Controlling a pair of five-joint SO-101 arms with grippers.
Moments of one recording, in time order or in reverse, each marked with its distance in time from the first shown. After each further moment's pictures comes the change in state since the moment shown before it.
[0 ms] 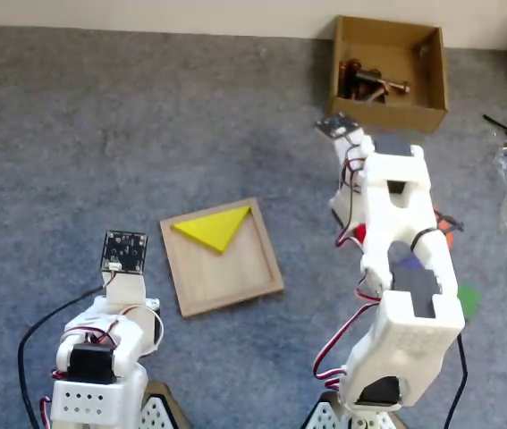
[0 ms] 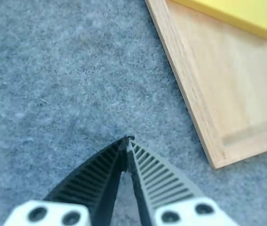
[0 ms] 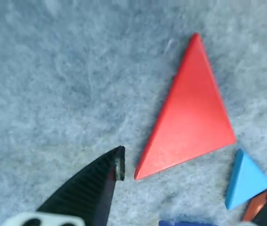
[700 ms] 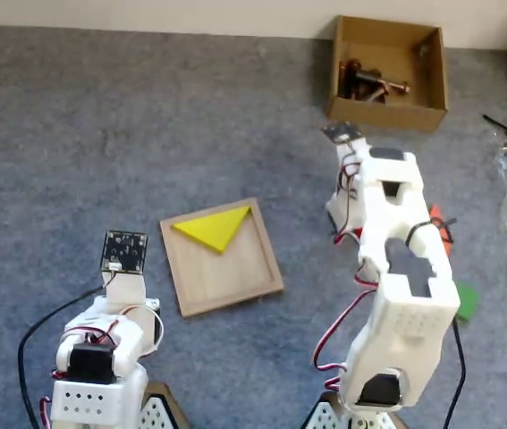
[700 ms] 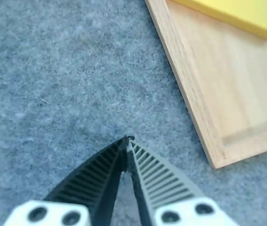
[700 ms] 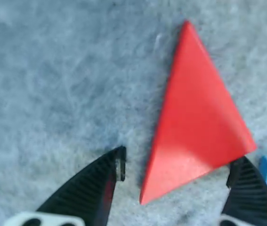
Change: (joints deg) left arm 0.0 0.0 0.0 0.0 0.0; right arm 0.2 8.5 -1.0 -3.6 -8.2
